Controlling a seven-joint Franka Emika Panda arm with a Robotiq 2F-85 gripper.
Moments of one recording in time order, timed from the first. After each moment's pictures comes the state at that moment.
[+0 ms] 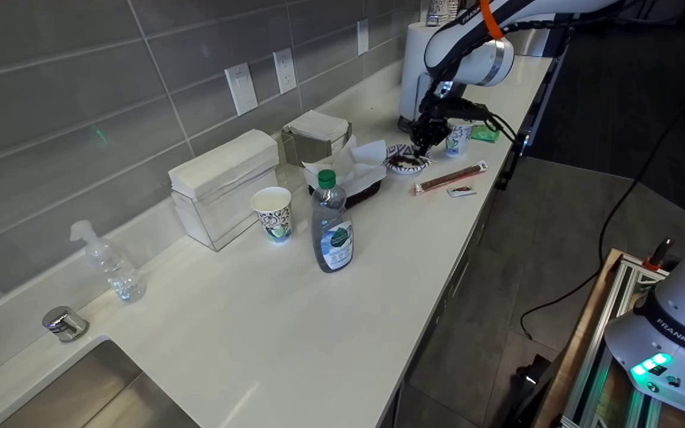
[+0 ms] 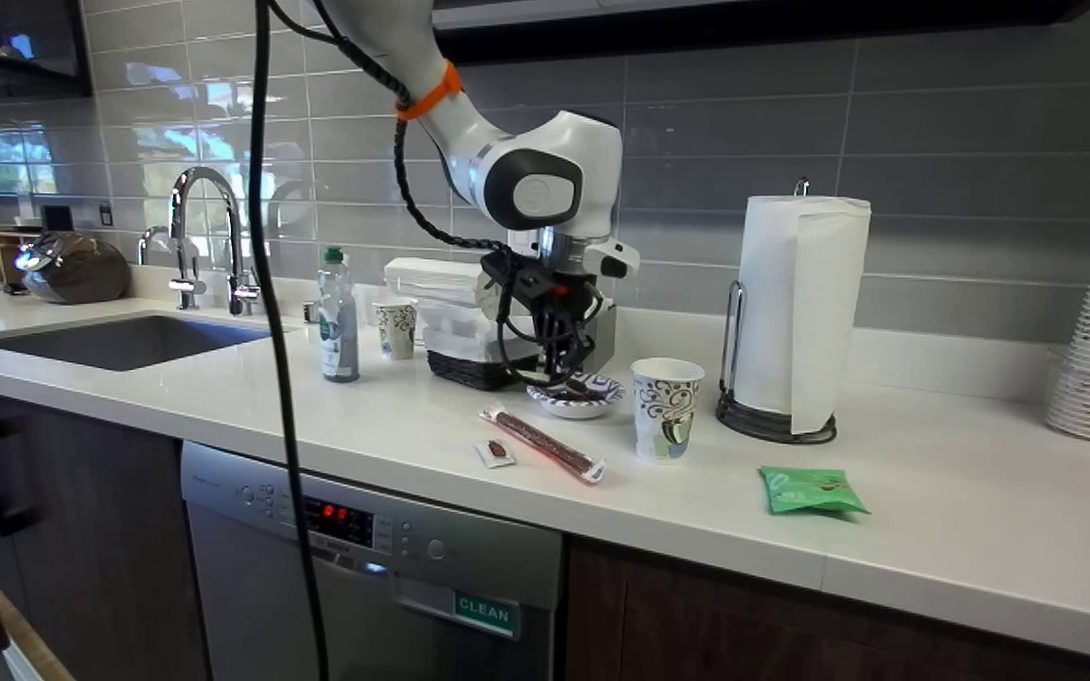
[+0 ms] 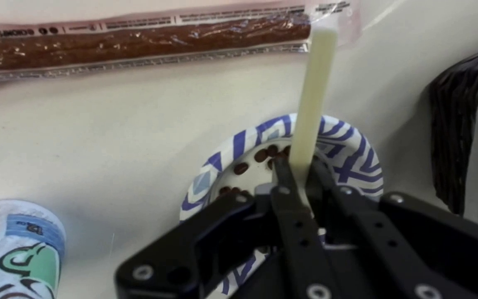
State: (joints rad) arm -0.20 0.23 -0.06 -2.09 0.37 2.42 -0.07
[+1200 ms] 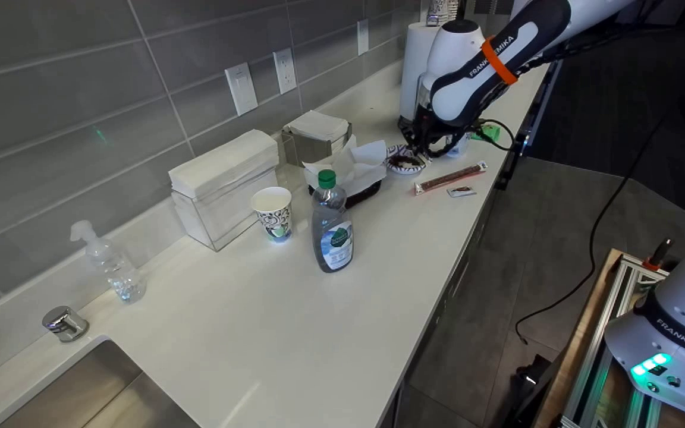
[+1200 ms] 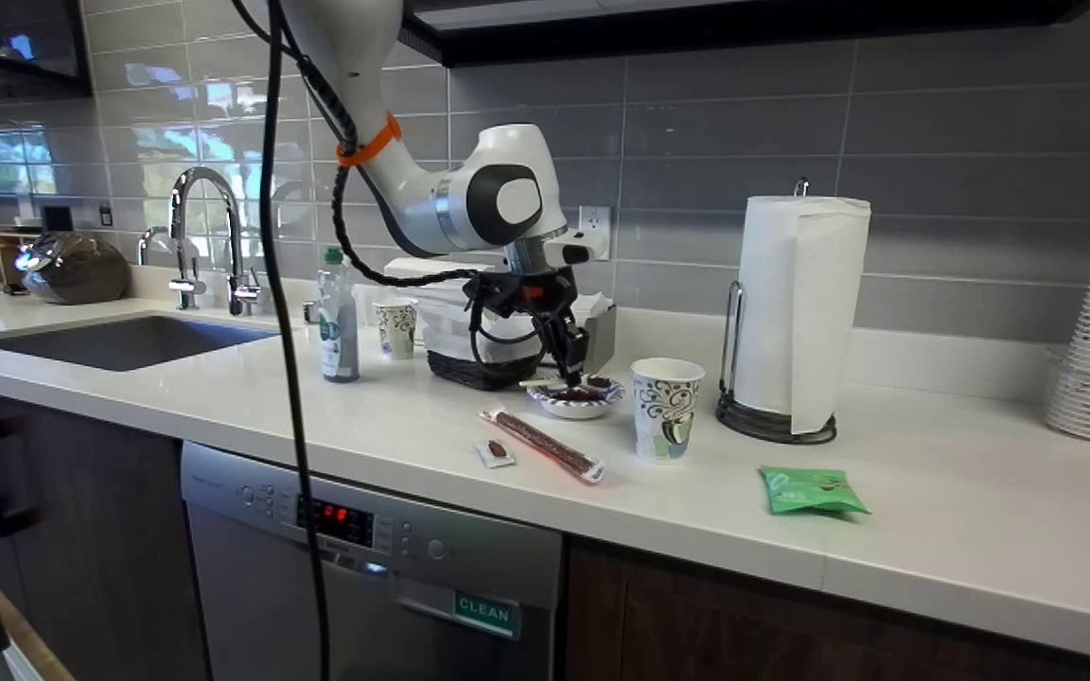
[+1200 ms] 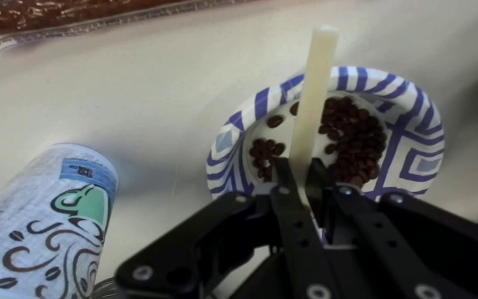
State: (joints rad) arm 0.00 0.22 -0.20 -2.20 -0.15 2.73 0.49
